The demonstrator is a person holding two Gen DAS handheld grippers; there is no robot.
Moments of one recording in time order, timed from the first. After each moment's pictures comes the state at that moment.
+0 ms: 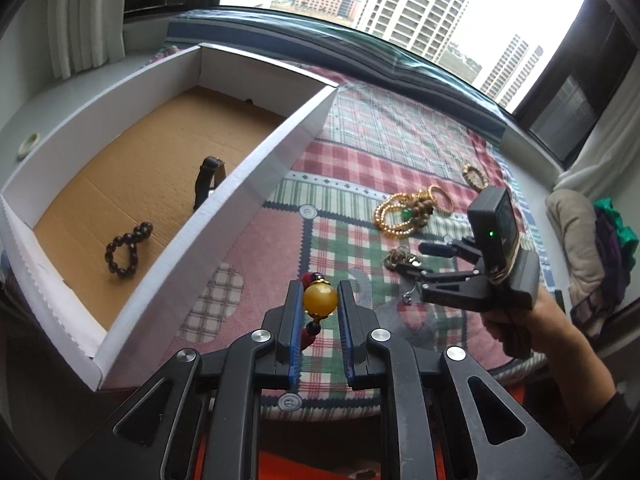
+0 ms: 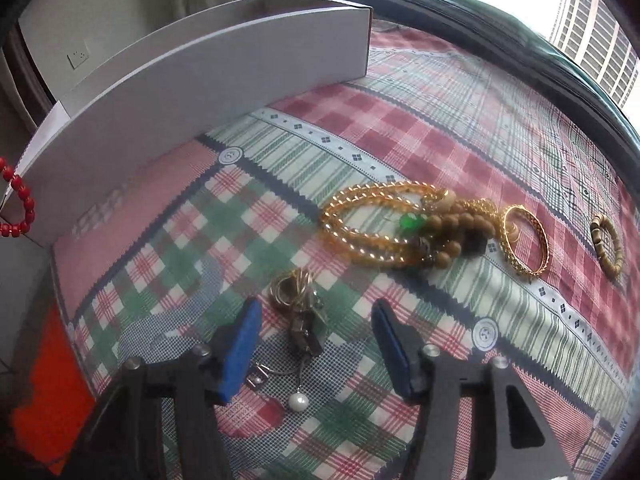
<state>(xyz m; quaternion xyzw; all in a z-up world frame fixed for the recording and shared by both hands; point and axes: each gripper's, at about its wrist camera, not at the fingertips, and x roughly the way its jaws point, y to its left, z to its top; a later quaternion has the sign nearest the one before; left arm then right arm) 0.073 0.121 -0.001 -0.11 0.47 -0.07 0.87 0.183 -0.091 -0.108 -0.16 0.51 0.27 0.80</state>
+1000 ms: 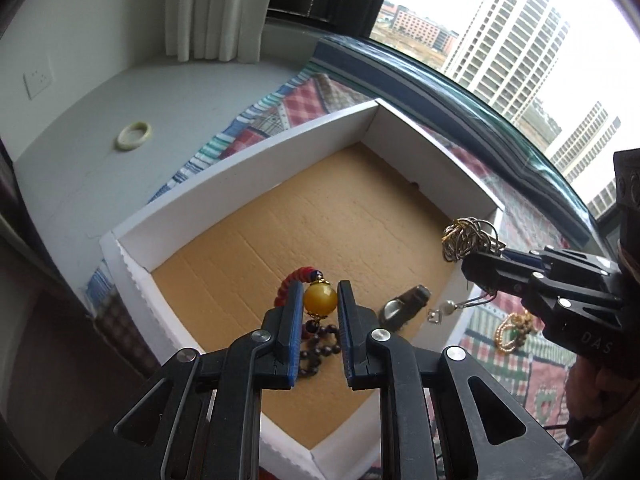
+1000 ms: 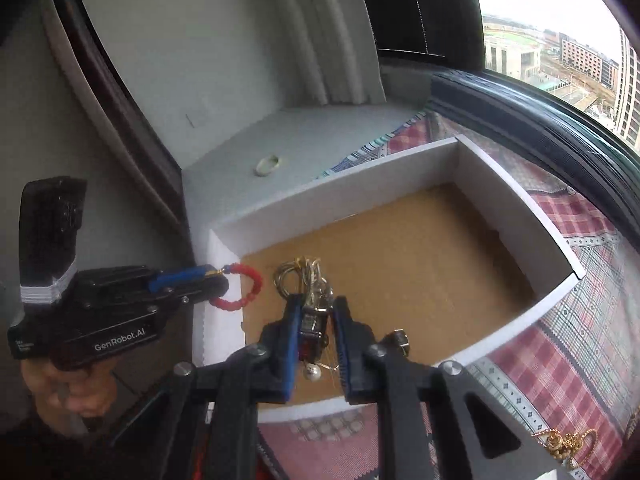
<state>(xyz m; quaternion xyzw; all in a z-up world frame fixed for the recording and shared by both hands) 0.145 0.339 0.030 -0.19 0.46 0.10 0.86 0.221 0.170 0.070 -0.09 0.46 0.46 0.76</state>
